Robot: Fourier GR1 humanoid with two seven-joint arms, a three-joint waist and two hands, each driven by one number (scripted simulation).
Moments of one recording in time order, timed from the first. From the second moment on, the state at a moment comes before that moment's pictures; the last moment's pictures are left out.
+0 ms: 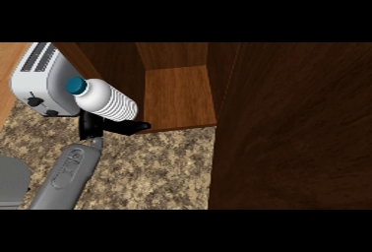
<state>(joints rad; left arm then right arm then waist) -0.42 0.21 -0.13 -1.09 -0.14 0.54 -0.25 0.45 -0.09 0.35 -2.04 -0.25 0.22 -0.18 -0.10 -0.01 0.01</state>
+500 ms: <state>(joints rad) -0.44 0.15 -0.05 -1.06 0.05 0.33 -0.36 0.46 -0.09 0.34 -2.05 -0.23 0.20 -0.19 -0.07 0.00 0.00</state>
